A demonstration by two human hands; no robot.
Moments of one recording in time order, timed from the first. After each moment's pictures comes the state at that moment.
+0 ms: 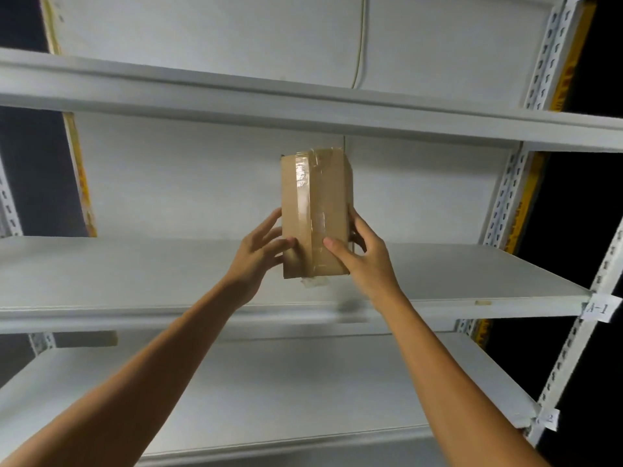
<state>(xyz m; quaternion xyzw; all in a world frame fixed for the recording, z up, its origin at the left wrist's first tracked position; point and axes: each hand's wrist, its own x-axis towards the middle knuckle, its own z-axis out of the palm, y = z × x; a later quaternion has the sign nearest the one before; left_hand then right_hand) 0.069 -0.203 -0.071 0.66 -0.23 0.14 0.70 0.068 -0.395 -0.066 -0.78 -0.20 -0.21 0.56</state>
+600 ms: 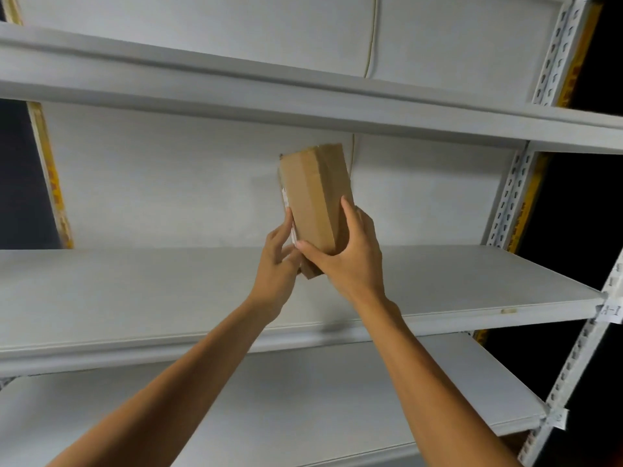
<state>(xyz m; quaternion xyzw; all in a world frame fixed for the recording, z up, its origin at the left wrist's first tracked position) 0.116 -0.184 -0.085 0.64 -0.20 0.18 0.72 0.108 -0.317 -0.062 -0.82 -0.14 -0.38 0.40</state>
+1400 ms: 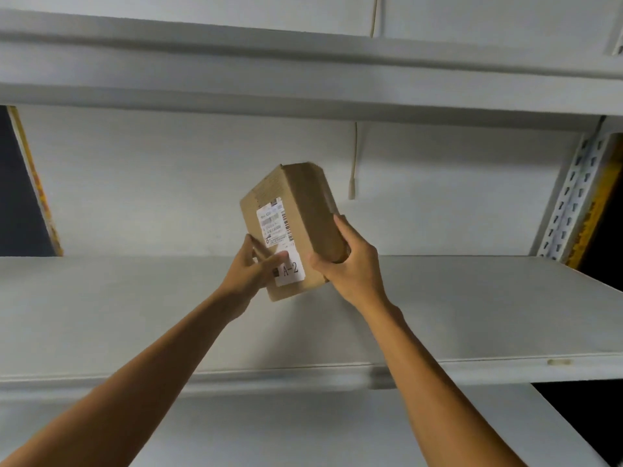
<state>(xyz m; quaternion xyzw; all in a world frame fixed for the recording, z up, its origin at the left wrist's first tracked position) 0.224 -0.194 -0.096 0.68 -0.08 0.14 0.71 0.236 -0.383 -0.084 -0.80 -0.23 -0.26 0.49</state>
